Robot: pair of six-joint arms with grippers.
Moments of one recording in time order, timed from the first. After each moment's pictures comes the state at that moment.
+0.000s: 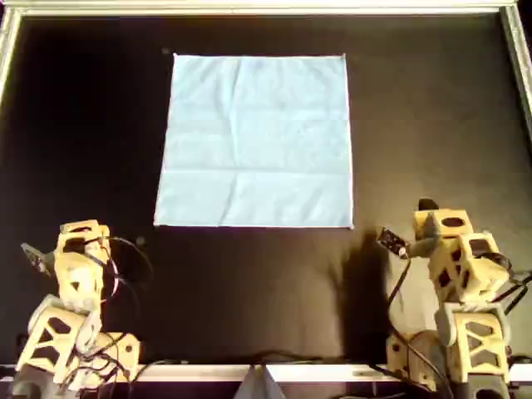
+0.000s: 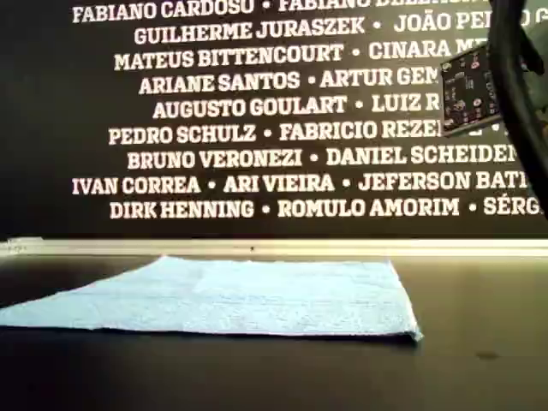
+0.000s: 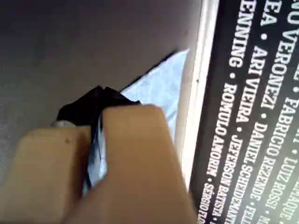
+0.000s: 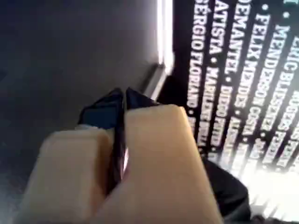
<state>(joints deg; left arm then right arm) -15.2 175.8 174.1 24.5 -24.7 -4.5 2.0 173.8 173.2 22.0 3.0 6.0</state>
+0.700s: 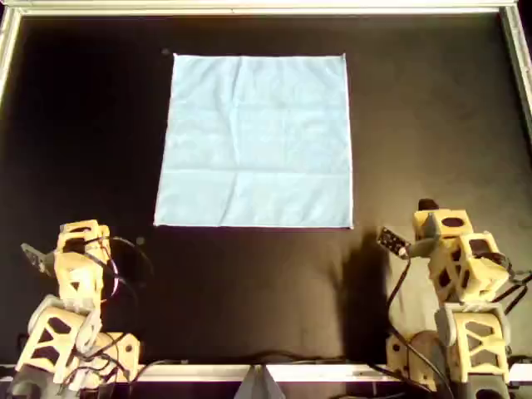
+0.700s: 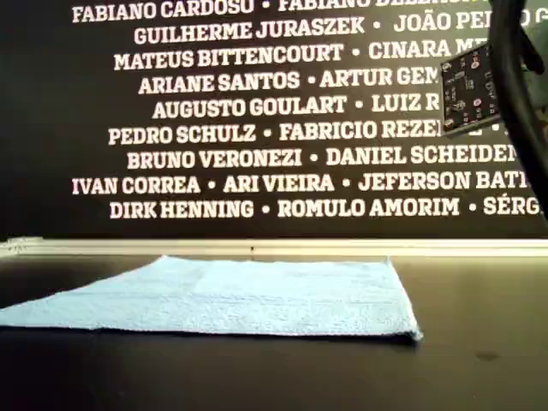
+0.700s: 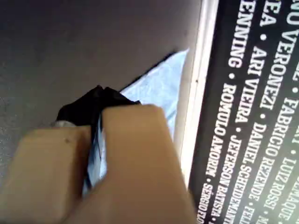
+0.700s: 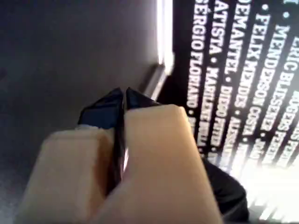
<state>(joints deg) -15.2 175.8 174.1 24.5 -24.7 -4.8 2.0 173.8 173.2 22.0 3.0 6.0</state>
